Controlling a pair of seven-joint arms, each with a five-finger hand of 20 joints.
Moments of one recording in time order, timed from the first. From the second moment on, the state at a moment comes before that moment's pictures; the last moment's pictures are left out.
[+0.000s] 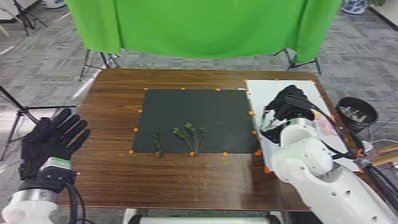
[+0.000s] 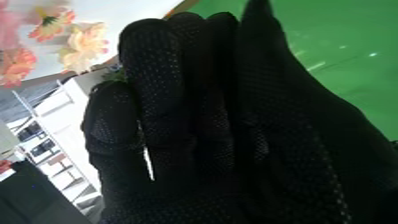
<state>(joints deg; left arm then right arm) 136.0 -49.3 -101.0 -126.6 8.8 17.0 26.9 -81.2 -52.6 59.2 -110.1 -122.6 16.6 52.3</state>
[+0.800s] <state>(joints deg) 136.2 -49.2 -101.0 -126.6 8.7 17.0 27.4 -84.4 -51.7 62.8 -115.0 -110.3 24.1 42.8</state>
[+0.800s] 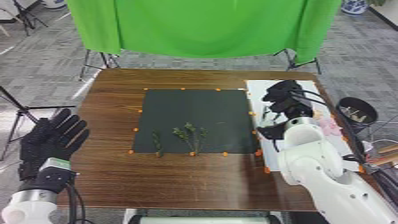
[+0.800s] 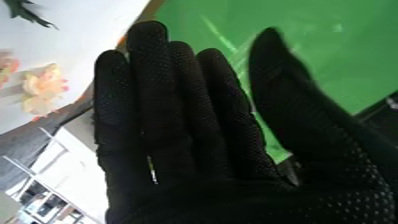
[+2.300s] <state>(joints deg) 135.7 -49.0 -100.3 -126.5 8.3 17.2 27.6 -74.0 -60.5 56.1 -98.1 -125.8 -6.3 60.6</state>
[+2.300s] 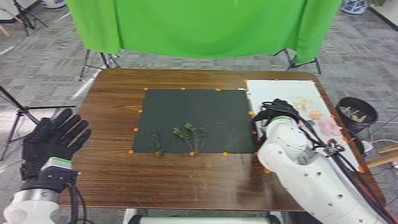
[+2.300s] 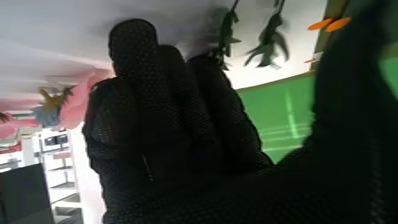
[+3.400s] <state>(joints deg) 134.8 -49.2 -99.7 -126.3 8.4 17.2 27.0 -78.9 -58.1 54.2 -98.3 -125.8 10.4 51.6</state>
